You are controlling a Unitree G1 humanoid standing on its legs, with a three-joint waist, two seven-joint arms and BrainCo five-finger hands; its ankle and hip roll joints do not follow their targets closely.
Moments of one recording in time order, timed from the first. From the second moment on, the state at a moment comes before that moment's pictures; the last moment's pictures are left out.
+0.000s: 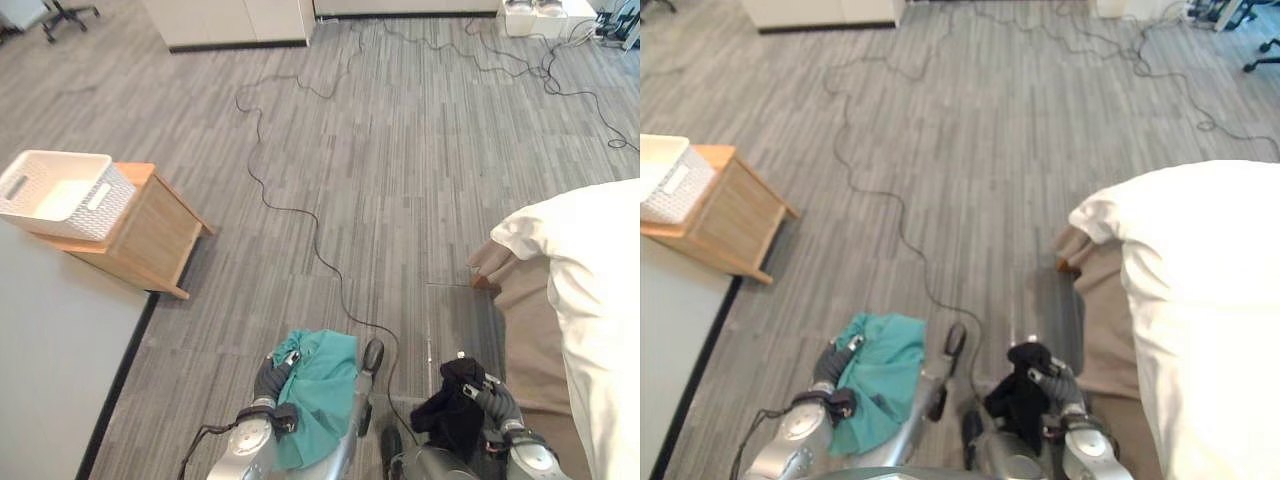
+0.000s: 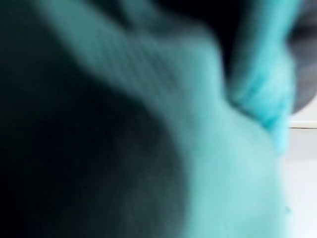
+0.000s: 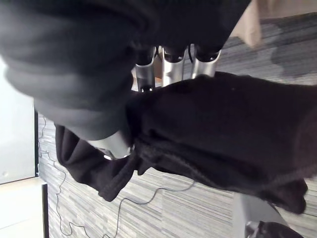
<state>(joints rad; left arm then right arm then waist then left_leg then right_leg) 0.15 0.33 -0.38 0.30 -0.54 -0.16 0.15 0.21 -0.43 0.35 0.29 0.49 -0.08 -0.25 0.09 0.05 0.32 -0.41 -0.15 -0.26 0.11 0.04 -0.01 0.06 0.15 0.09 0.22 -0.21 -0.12</state>
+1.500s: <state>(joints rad) 0.25 0.35 -0.37 0.29 -0.54 -0.24 0.16 0.21 -0.49 0.46 0.24 0.51 -0.07 -0.15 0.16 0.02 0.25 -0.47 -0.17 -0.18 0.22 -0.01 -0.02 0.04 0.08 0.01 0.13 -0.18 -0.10</state>
